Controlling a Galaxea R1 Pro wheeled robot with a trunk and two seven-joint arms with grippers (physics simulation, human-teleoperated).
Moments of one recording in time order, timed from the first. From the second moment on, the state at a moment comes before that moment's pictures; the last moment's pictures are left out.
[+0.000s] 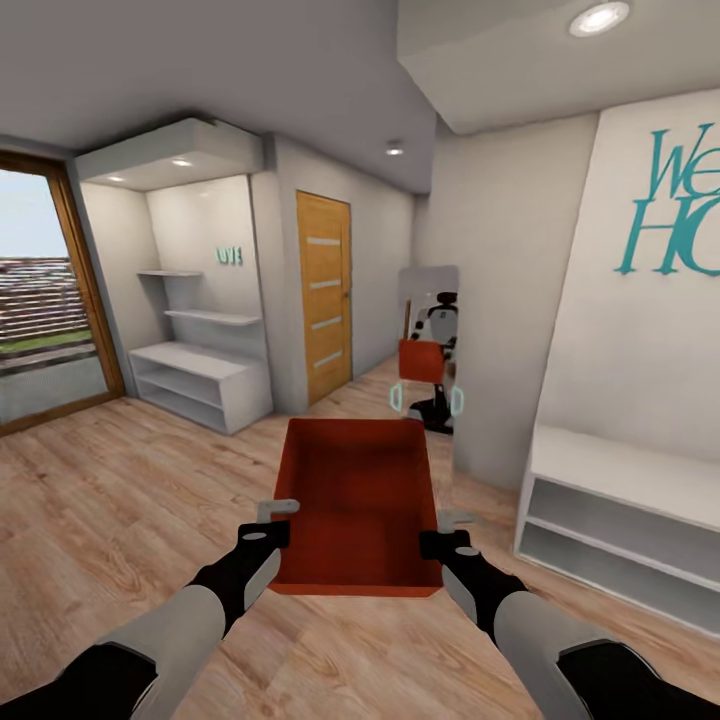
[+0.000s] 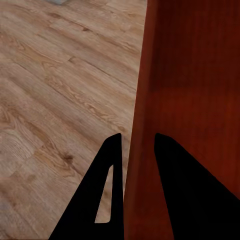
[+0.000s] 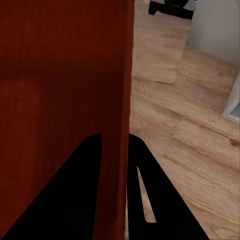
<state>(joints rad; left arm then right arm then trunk) -0.81 -0.09 -0.27 -0.28 0.28 0.11 0.34 -0.82 0.11 0.16 -0.16 -0.11 -0.01 -0.12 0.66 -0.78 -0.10</state>
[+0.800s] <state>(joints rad) -0.81 -0.09 -0.27 -0.28 0.28 0.11 0.34 -0.82 0.11 0.16 -0.16 -0.11 -0.01 -0.12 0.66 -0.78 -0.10</state>
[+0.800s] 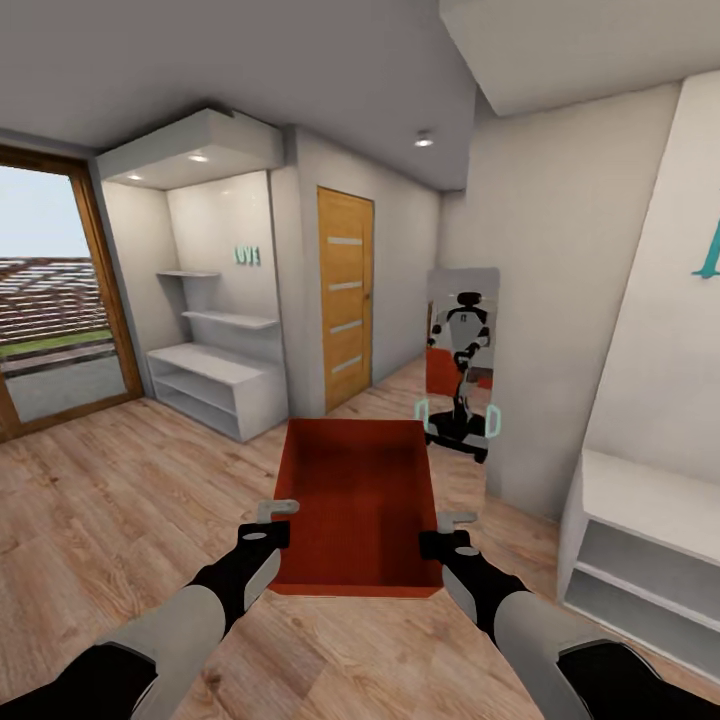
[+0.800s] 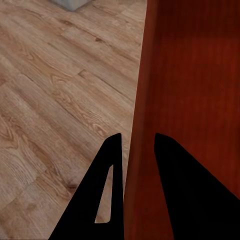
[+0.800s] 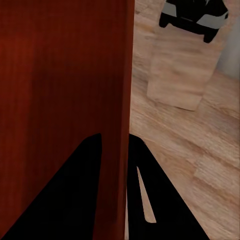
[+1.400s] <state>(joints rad) -0.81 -0.09 -0.27 -0.28 0.28 0.11 0.34 -0.82 0.11 0.16 -0.16 -0.11 -0.01 -0.12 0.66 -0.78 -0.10</state>
